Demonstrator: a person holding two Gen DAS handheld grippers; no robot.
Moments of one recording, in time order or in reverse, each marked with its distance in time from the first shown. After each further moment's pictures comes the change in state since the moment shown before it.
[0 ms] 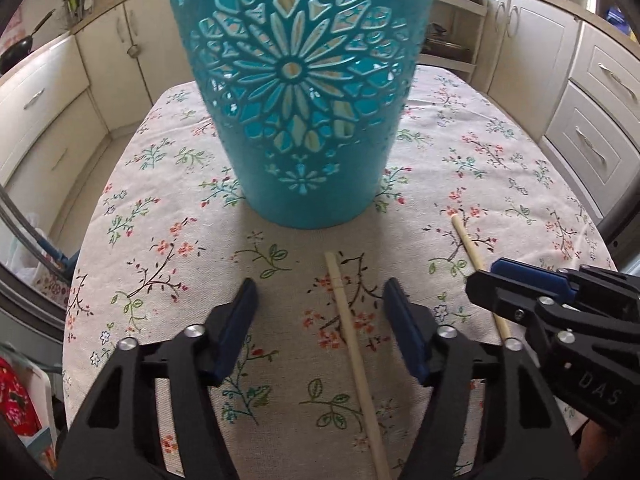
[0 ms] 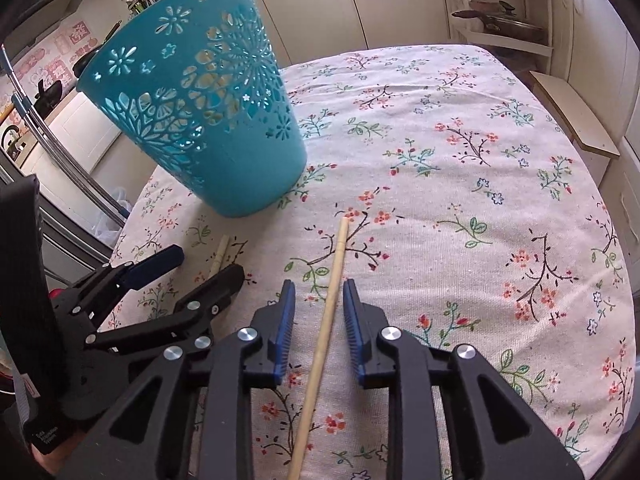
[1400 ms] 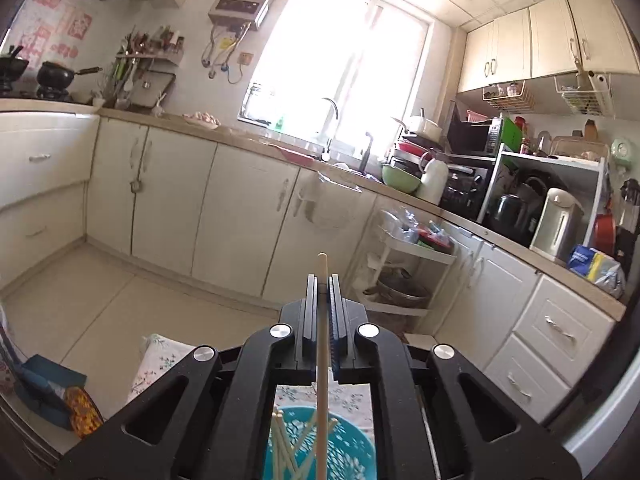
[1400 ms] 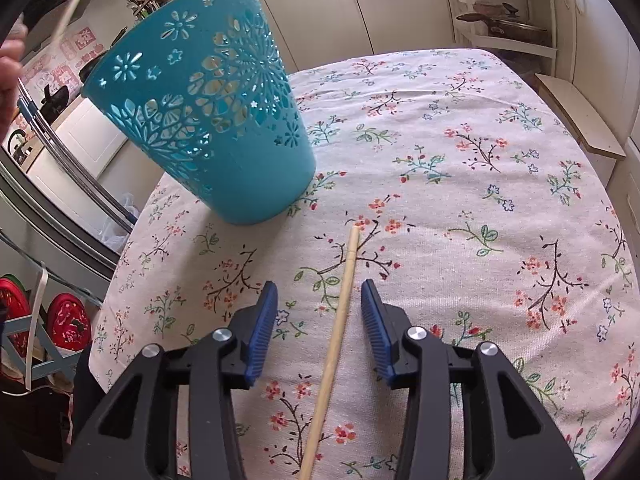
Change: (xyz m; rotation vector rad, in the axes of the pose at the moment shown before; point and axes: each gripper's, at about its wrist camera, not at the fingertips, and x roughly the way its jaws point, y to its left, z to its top) left arm -0.149 0.070 0.193 -0.267 -0.695 -0.194; right arm 0.004 -0.001 0.003 0.004 -0.020 0.040
